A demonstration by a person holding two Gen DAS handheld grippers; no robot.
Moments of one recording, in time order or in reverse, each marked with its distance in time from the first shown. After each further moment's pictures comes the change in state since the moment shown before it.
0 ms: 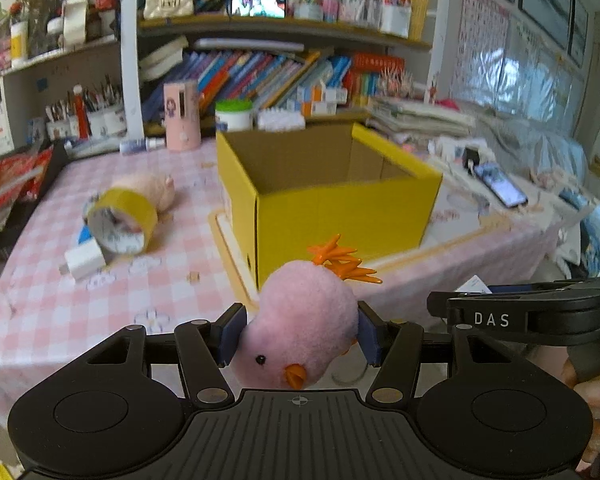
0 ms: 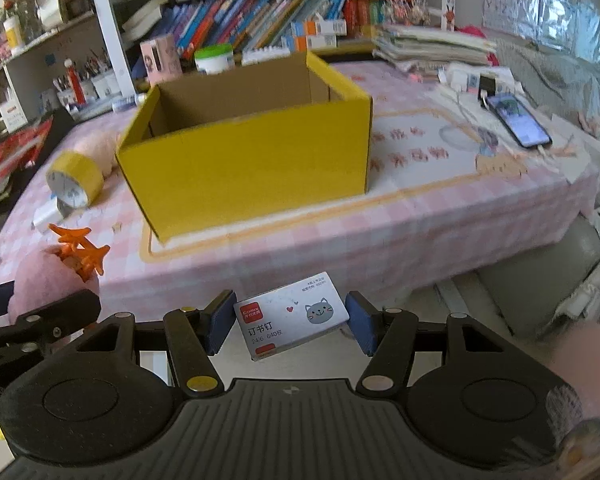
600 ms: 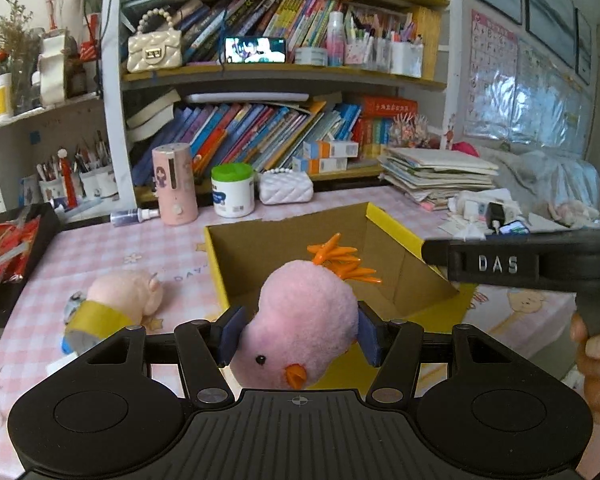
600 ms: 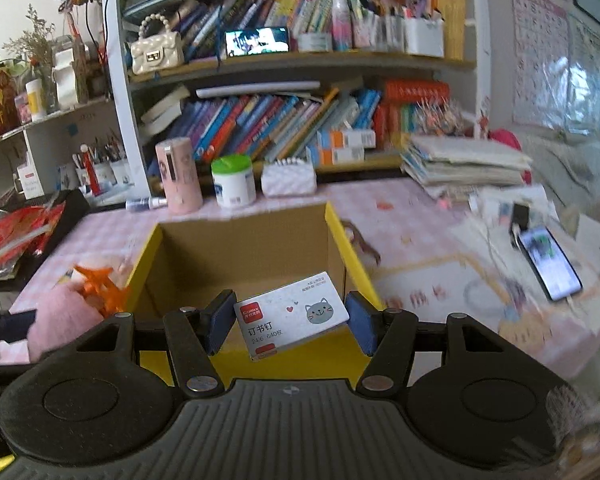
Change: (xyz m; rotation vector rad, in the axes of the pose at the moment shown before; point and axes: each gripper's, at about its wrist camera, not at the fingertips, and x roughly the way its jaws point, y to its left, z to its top) left arm 0.074 -0.014 0.092 0.025 -0.098 0.052; right arm 0.037 -0.017 0.134 -0.097 -0.238 0.080
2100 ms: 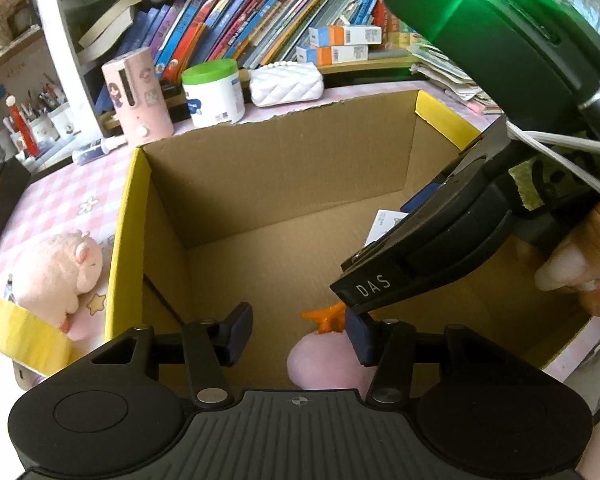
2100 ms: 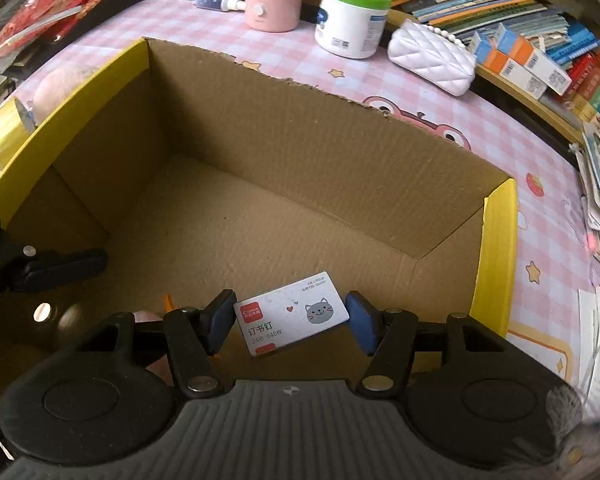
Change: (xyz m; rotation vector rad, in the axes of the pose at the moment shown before) left arm 0.151 -0.039 0.006 0.041 0.316 0.094; right arm 0.221 0.009 0.021 -0.477 0.550 0.239
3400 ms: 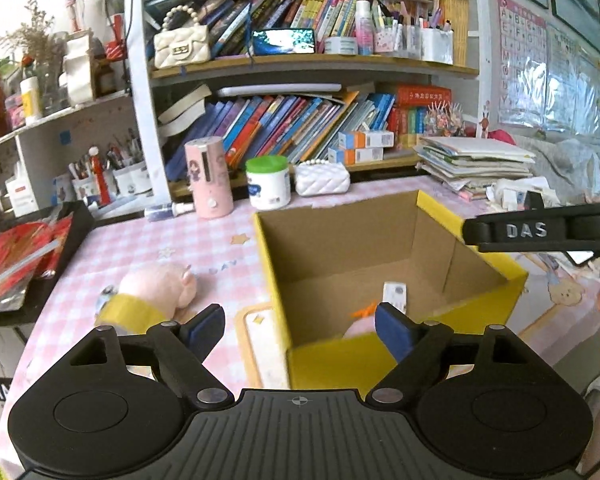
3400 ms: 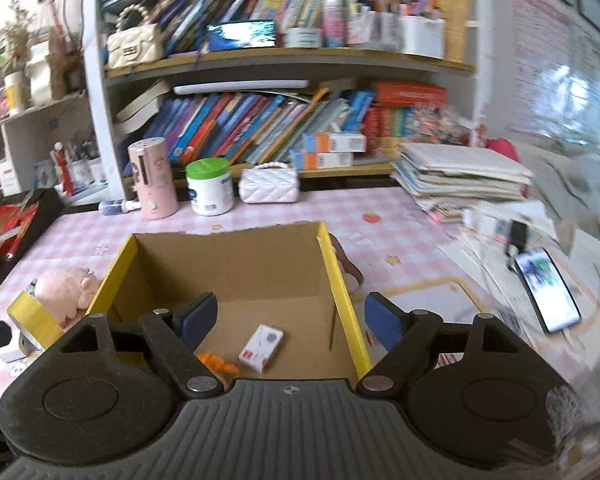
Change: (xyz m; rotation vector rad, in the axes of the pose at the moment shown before) left arm -0.137 0.052 -0.068 -0.050 -0.294 0.031; right arm -0.159 0.053 -0.111 0.503 -0.516 -0.301
